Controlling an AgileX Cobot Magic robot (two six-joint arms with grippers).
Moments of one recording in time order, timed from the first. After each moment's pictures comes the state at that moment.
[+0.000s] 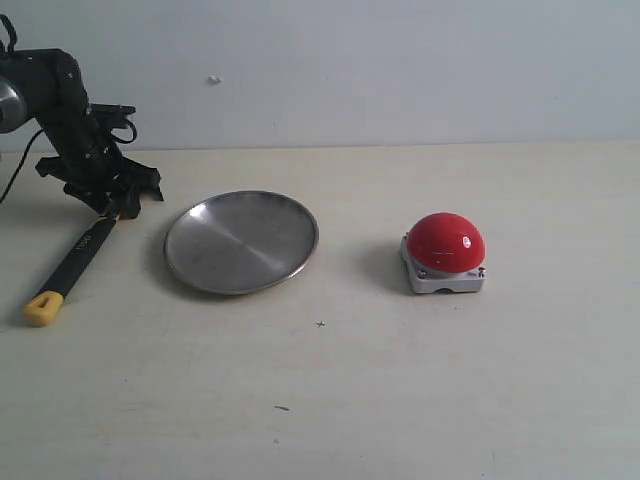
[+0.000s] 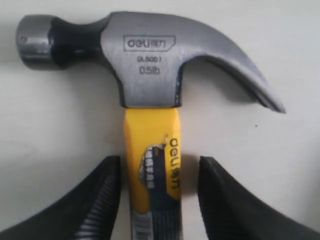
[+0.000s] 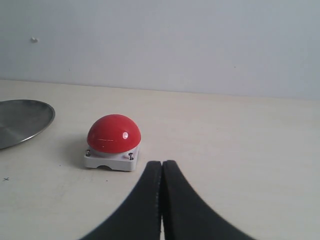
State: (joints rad) left arm -0.07 2.69 -2.47 -0.06 1.22 0.17; right arm 0.00 0.00 0.00 0.03 0.27 -0.05
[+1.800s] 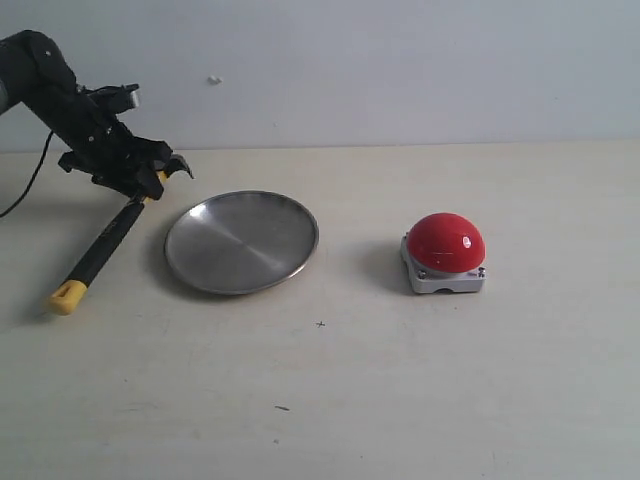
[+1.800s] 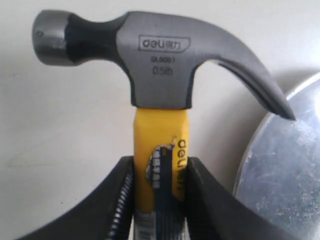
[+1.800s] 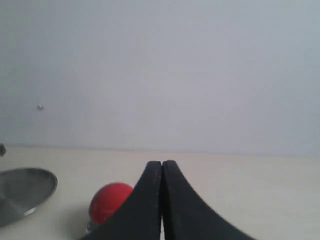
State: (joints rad) left arm -0.04 2.65 -2.45 -0.37 1.23 0.31; right arm 0.00 0.00 0.00 0.04 0.04 -0.03
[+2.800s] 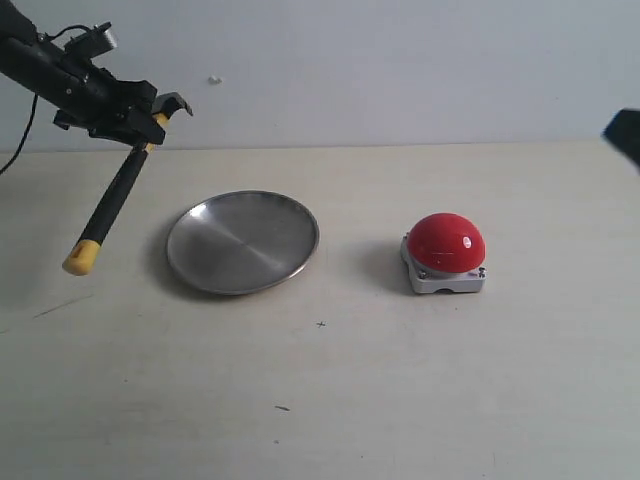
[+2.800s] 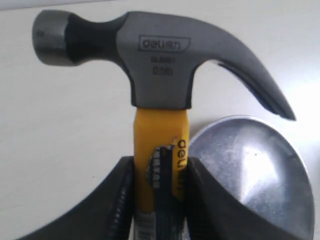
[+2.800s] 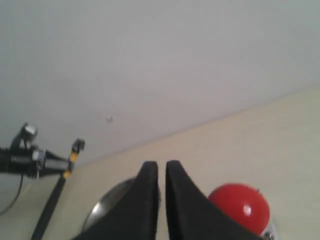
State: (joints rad) left arm 0.00 2.56 -2.45 -0.60 1.20 0.41; right arm 0.00 0.94 -0.37 -0.56 -0.37 1.07
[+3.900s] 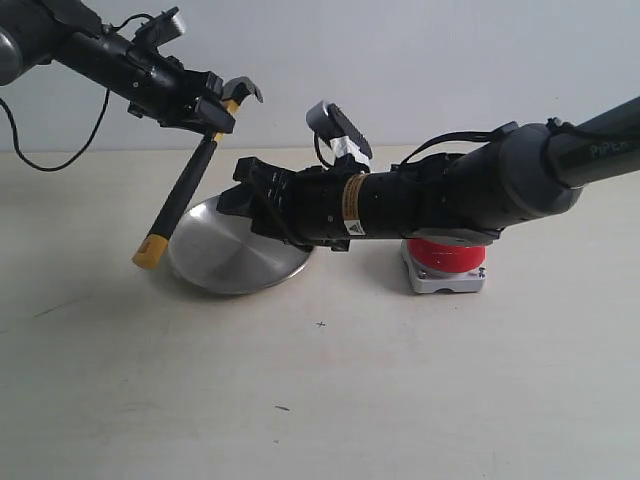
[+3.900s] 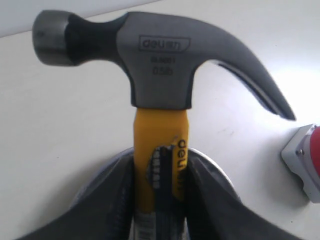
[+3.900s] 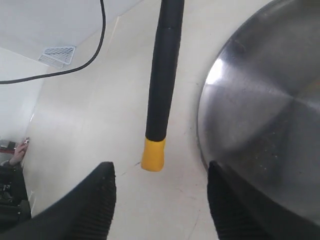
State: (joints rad) left arm -0.13 2.55 -2.45 -0.71 1.15 0.49; right arm 0.39 2.08 -1.16 -0.97 -0.61 1.71
